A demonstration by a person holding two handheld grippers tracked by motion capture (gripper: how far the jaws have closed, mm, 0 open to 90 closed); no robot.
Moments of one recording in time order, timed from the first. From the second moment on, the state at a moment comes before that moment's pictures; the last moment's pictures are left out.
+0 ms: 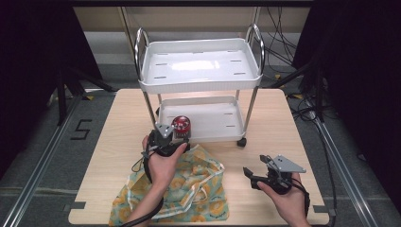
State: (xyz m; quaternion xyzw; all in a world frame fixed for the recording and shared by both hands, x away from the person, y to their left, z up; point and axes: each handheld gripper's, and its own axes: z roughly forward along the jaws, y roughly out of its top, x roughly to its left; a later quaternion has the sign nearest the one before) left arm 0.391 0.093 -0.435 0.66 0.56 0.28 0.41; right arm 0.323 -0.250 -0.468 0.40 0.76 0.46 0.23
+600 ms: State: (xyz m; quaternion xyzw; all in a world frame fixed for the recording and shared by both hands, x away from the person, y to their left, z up) left arm 0.345 0.125 -0.460 0.69 0.51 0.29 0.42; right arm 0.319 -0.246 -0.469 0.43 0.75 0.47 0.20
